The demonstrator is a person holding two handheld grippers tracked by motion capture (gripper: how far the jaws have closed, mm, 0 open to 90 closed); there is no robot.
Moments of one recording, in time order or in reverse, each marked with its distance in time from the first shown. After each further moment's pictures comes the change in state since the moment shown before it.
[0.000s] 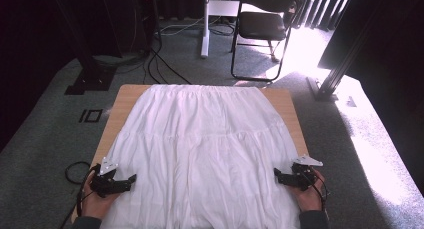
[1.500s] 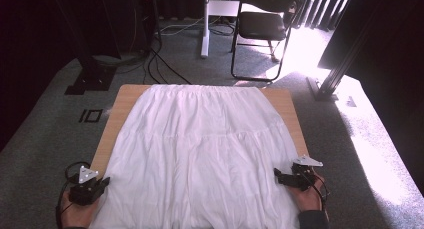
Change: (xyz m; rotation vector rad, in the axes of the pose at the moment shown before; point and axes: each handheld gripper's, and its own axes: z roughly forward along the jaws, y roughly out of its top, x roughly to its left) left arm 0.021 -0.023 -0.042 0.071 0.142 -0.050; right arm 0.001 -0.001 -0.001 -0.003 -0.001 0.003
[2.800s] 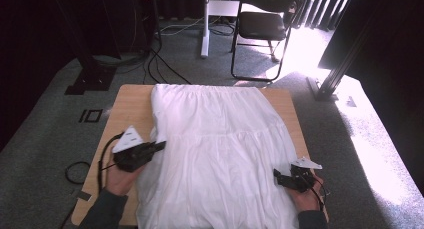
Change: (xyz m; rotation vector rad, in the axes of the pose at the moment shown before) left arm -0.132 0.171 -0.056 -0.396 -0.511 0.309; right arm 0.008 -0.003 -0.004 -0.015 -0.005 0.009
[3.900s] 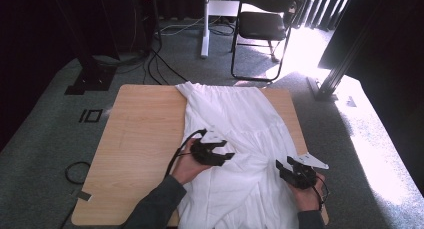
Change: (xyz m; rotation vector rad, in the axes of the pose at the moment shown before) left arm -0.051 0.010 0.143 0.142 -0.178 0.066; right arm 0.023 0.035 -0.040 -0.140 0.015 0.025
